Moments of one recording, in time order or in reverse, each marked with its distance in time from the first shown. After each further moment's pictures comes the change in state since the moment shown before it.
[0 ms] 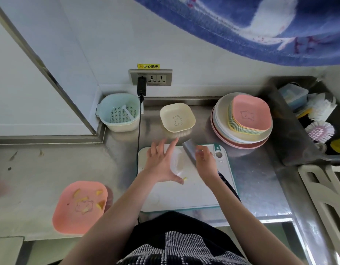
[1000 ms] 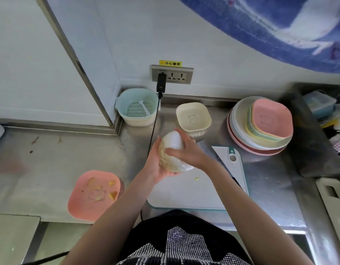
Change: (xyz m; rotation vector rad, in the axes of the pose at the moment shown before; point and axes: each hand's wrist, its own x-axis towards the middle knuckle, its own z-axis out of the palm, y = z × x) left_hand -0.018 -0.025 -0.015 -2.132 -0.189 -0.590; right_hand -0.011 -0.086 0.038 -0.192 -0.479 -0.147
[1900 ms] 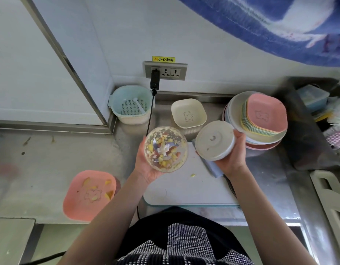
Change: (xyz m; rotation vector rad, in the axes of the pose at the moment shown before) left_hand -0.004 0.000 -0.013 -0.193 -0.182 0.121; right_hand -0.020 0.074 -0.063 1.421 0.145 0.053
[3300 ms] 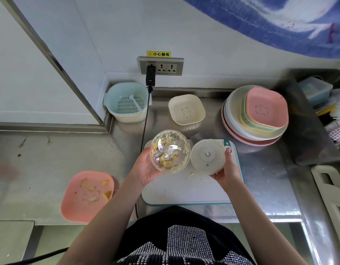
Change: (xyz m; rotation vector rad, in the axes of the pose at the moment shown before) left_hand 0.007 -0.003 -0.019 0.088 -0.263 -0.115; right_hand 0.003 0.036 -0.047 -0.178 0.474 0.107
